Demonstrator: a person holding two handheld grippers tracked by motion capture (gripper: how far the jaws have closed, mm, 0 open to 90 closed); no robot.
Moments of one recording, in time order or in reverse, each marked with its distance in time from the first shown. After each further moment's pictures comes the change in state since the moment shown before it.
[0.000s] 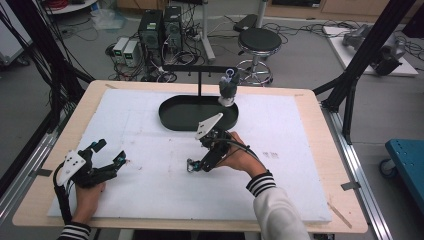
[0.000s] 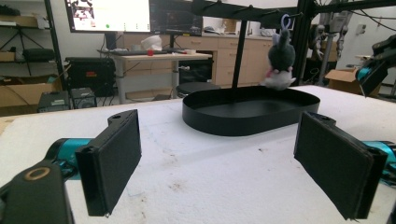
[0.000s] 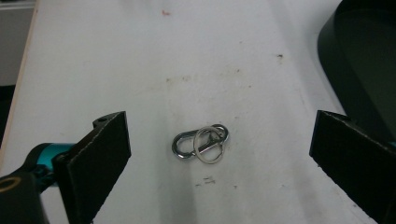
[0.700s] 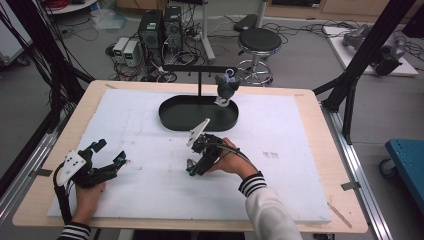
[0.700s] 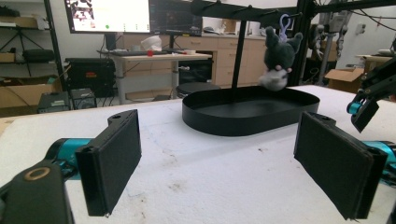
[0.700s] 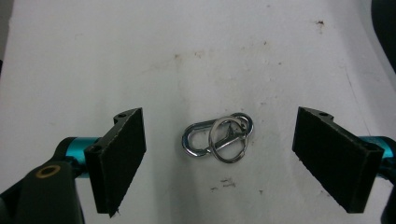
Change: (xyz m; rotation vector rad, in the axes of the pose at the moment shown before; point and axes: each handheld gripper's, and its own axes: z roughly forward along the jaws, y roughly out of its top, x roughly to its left) left arm 0.000 0.000 0.000 0.001 -0.002 0.005; right arm 0.002 -0.002 0.033 0.125 0.054 0.013
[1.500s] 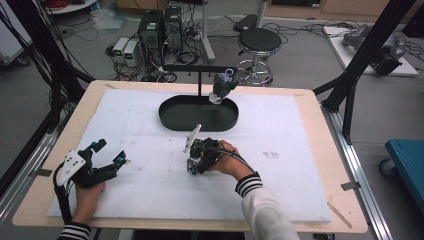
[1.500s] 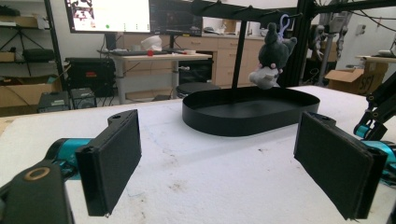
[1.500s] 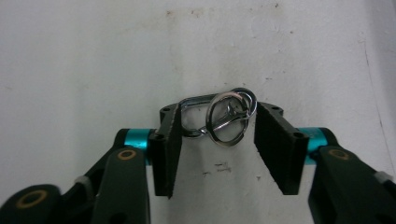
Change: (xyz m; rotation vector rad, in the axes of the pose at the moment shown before) left arm 0.000 0.000 0.000 -0.001 0.002 -0.005; right arm 0.005 0.001 0.014 0.140 -0.043 -0.068
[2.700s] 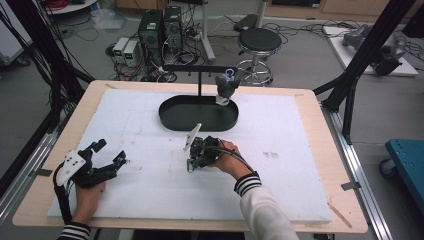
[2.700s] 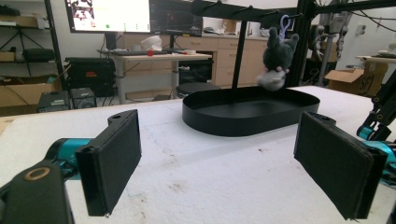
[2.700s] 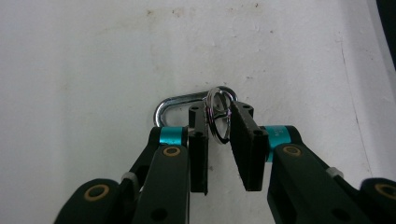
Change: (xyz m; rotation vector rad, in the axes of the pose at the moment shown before) left arm 0.000 0.000 0.000 0.000 0.001 -0.003; right arm -0.004 0.001 -0.001 0.003 -0.040 0.003
